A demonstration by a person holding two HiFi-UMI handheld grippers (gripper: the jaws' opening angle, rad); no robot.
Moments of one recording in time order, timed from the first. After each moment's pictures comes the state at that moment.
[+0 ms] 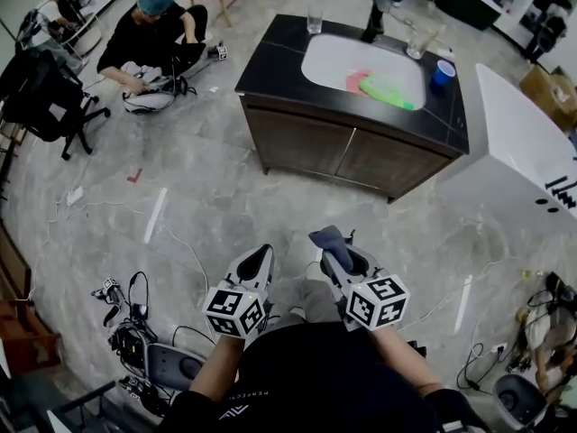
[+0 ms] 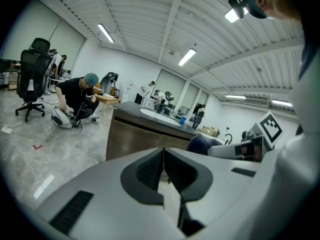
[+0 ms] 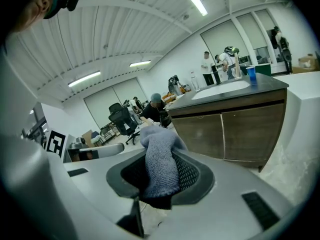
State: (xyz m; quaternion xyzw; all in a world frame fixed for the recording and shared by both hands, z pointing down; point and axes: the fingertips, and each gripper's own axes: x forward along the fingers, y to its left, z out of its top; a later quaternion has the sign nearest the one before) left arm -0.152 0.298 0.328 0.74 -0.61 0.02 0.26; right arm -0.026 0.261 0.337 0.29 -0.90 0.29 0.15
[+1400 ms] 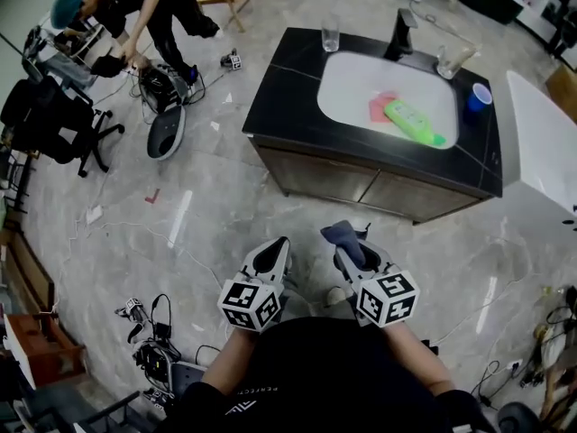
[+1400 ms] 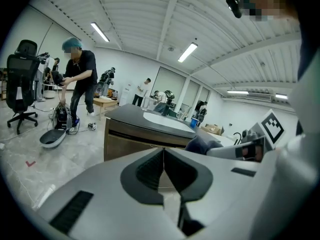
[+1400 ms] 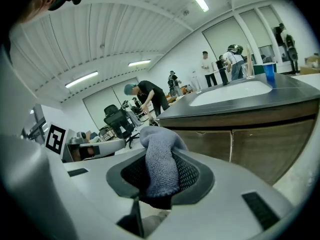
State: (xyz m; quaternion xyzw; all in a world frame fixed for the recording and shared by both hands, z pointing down) left arm -0.206 0.129 0.334 0.75 -0.61 0.04 0.25; right arm -0.088 0.101 0.351 0.28 -0.90 0.29 0.16
